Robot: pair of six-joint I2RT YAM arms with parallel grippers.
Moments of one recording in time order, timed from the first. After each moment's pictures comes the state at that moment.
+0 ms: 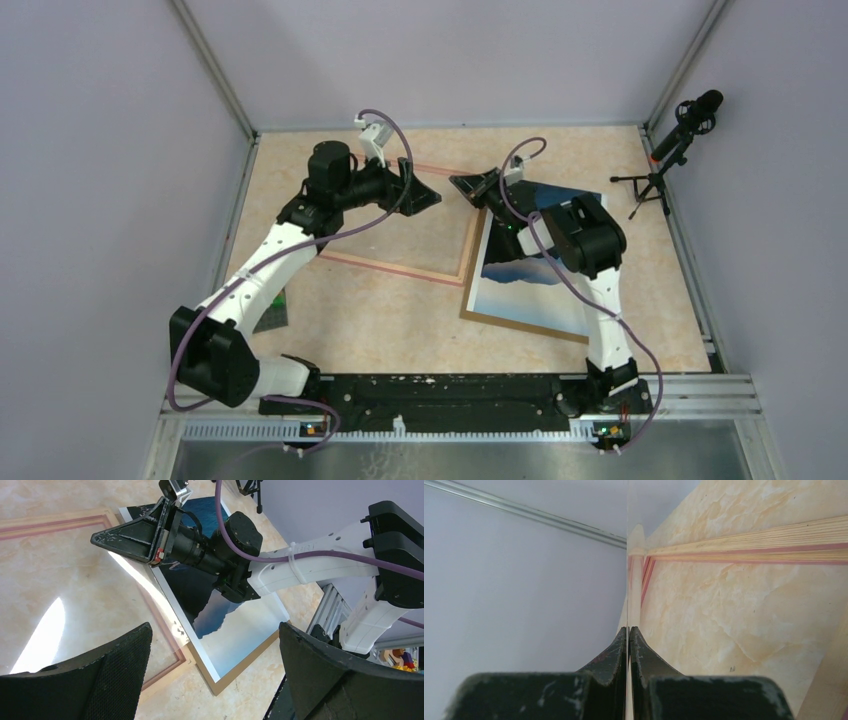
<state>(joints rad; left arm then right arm) -0.39 1.34 1.15 -0.09 0.61 -0.40 0.40 2.29 1.09 1.29 -0.27 1.23</state>
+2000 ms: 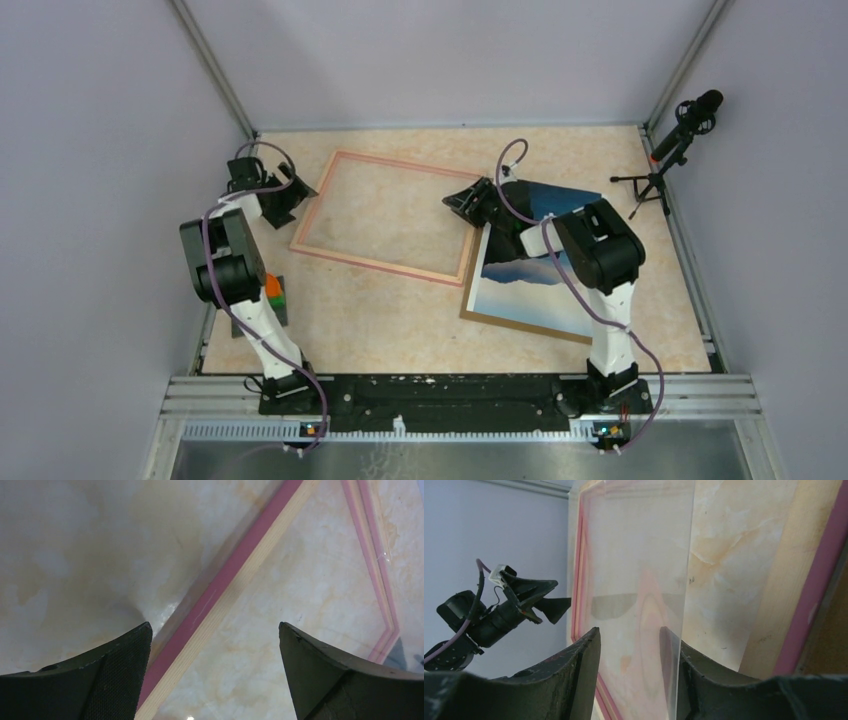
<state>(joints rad) 0.30 1.95 1.31 -0.19 0.35 -0.50 0.45 2.09 1.01 0.83 -0.27 1.10</state>
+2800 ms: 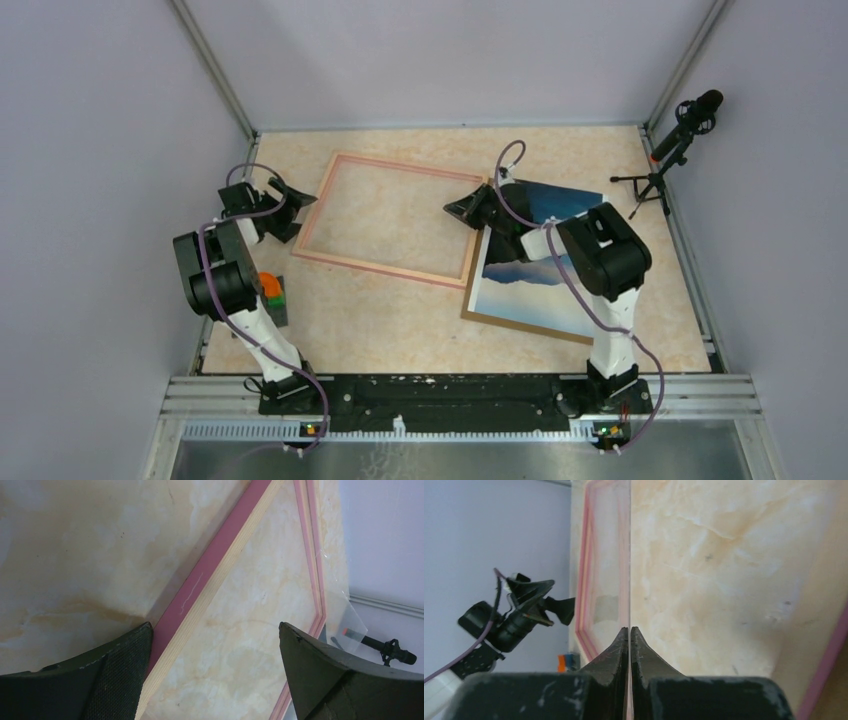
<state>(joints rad) 0.38 1.87 1.02 0.12 0.60 -0.74 0.48 2.05 0.96 0.79 -0.26 1.09</state>
